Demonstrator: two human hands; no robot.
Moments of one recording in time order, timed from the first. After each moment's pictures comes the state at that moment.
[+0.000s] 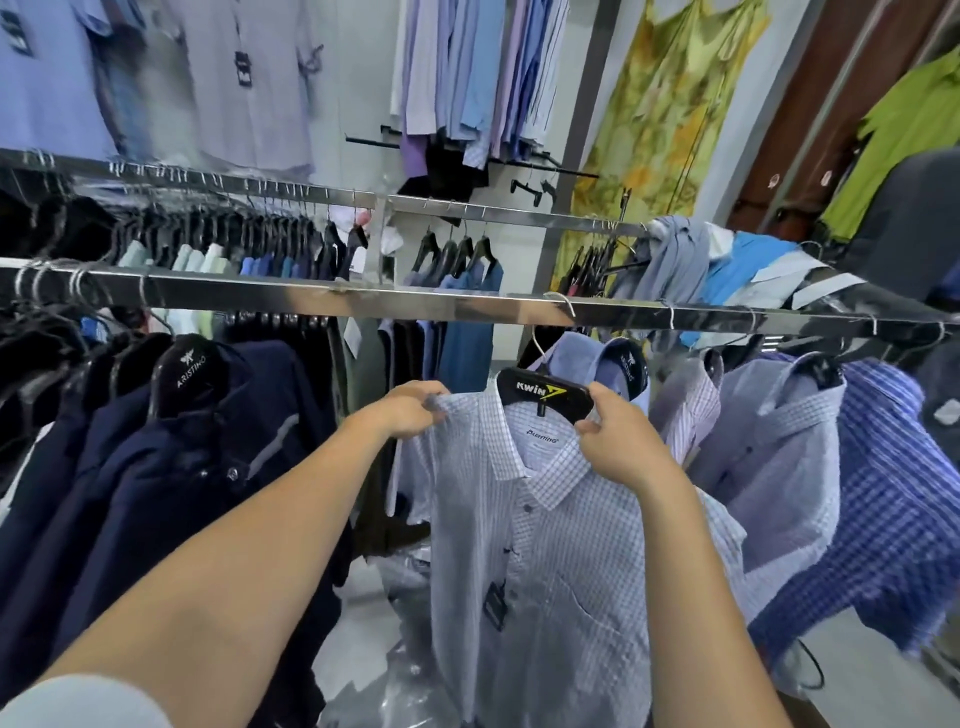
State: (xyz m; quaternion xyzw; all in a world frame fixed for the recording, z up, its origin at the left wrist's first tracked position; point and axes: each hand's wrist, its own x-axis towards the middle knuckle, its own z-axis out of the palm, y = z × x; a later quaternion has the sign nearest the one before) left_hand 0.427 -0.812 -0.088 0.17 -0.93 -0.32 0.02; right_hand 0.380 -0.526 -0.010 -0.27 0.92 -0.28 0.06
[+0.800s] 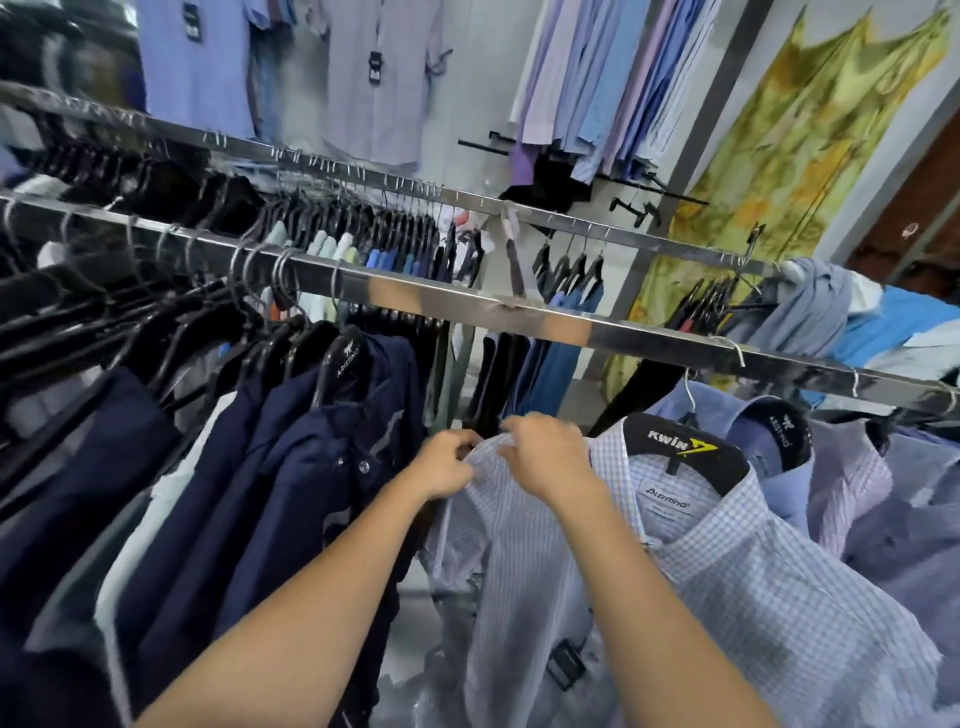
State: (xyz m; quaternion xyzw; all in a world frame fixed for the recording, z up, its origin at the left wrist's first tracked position) left_hand 0.514 -0.850 -0.157 0.24 -0.83 -0.48 0.14; right_hand 0.431 -0.719 -0.073 -0.48 0.87 -0.01 -0.05
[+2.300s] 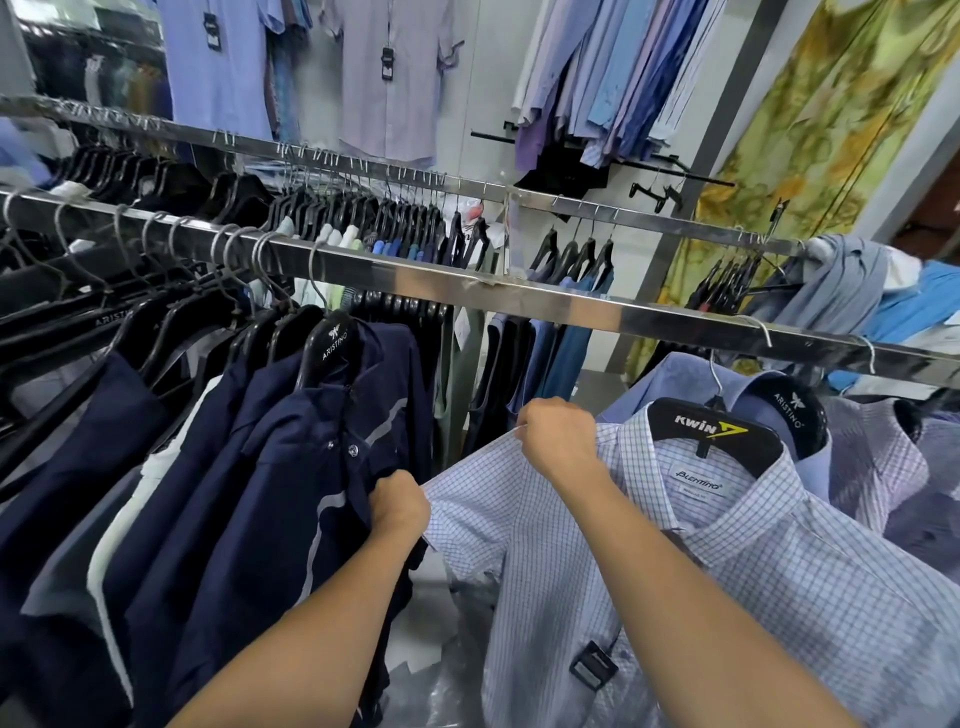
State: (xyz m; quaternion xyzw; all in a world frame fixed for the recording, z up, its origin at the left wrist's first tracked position) left_hand 0.535 -0.833 -0.225 0.56 -0.78 -0.27 0.07; right_hand 0.382 -0.727 -0.112 -0.45 0.88 -0.01 -0.15
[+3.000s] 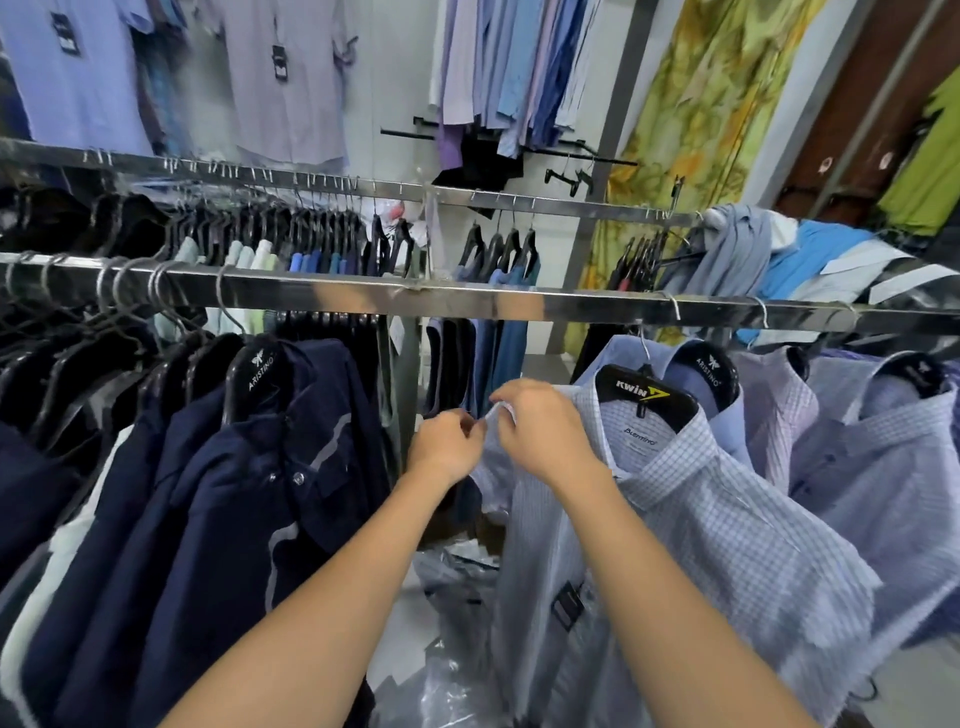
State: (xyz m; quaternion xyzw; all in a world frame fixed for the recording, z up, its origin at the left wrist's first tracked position) left_hand 0.462 -0.794 -0.132 0.34 -0.85 -0.36 0.17; right_hand 0.396 -0.671 -0.075 -0.48 0.84 -0.20 -0.15
